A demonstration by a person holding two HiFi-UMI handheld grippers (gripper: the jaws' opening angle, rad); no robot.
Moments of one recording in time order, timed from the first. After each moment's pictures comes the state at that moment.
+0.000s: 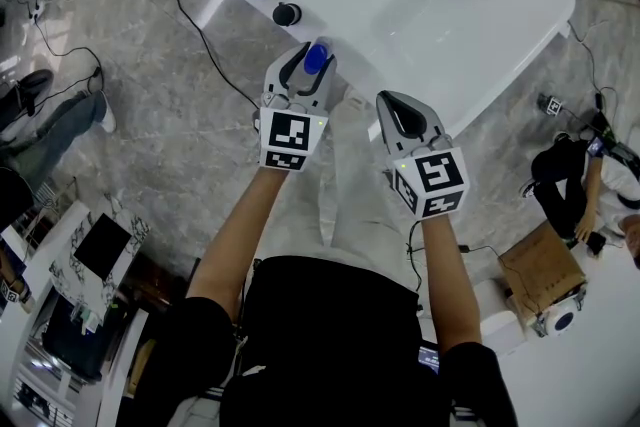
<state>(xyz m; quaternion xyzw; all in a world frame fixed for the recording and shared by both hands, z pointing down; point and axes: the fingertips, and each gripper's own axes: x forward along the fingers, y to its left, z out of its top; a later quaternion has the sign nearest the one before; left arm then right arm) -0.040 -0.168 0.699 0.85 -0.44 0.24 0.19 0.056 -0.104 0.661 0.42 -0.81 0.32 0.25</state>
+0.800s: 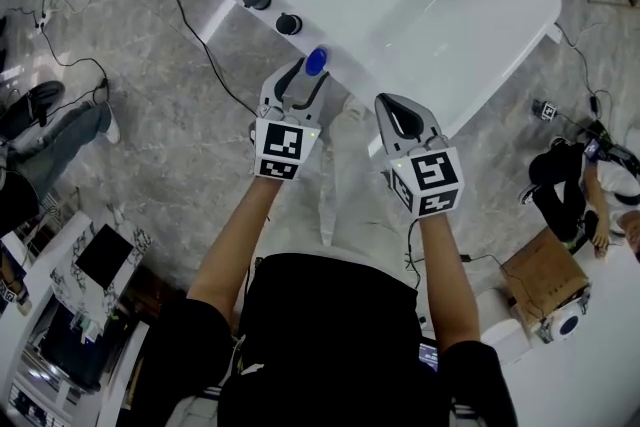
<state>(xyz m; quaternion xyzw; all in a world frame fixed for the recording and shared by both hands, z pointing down) -0.049 -0.149 0.677 0.85 -0.42 0.25 0.19 0.057 -0.104 0.634 0.43 -0.82 0.29 0.25</state>
